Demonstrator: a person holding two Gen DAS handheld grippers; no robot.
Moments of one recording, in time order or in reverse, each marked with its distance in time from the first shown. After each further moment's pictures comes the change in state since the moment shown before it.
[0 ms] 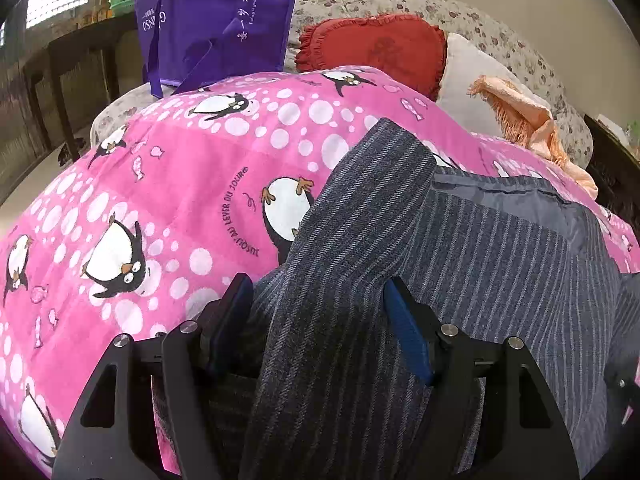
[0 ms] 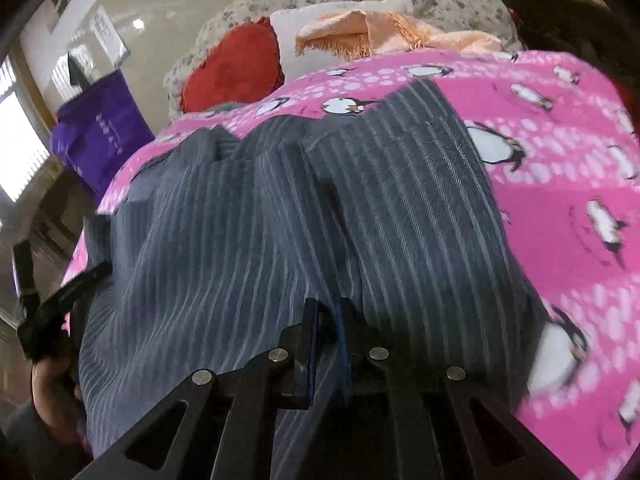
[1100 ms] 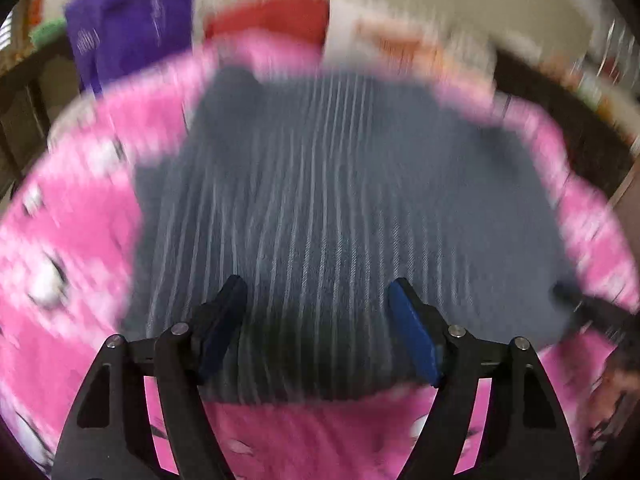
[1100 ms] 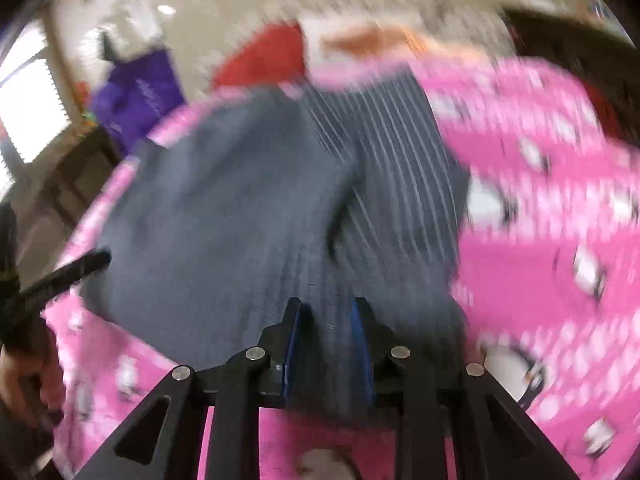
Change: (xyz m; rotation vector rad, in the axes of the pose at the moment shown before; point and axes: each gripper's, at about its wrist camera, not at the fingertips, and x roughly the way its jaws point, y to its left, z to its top) left arm -0.104 -0.032 -0.117 0.279 0.161 -0.187; right arm -0.078 0.005 -0.104 -0.078 0.040 -0.037
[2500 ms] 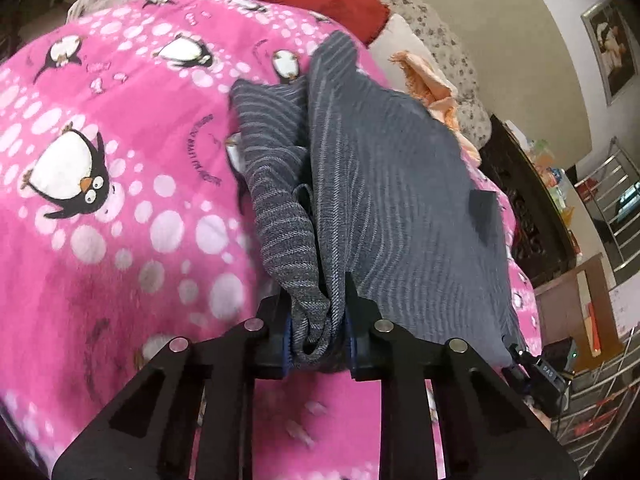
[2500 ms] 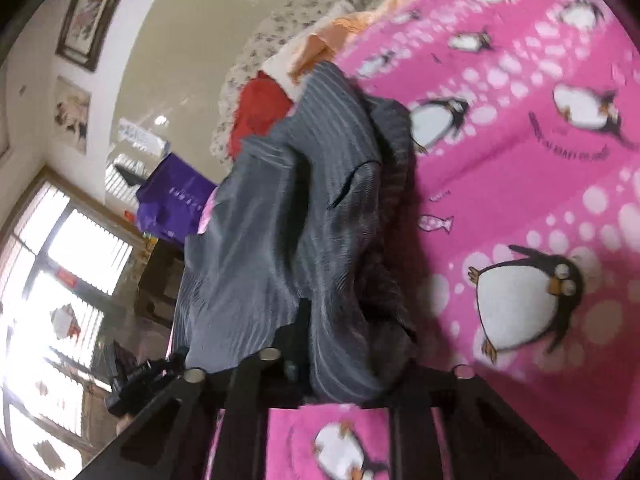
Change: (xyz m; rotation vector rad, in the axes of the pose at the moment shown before) left arm -0.034 0.110 -0.018 -0.393 -0.003 -0.331; right arm -0.026 -0.070 -0.041 0.408 -0.133 0.425
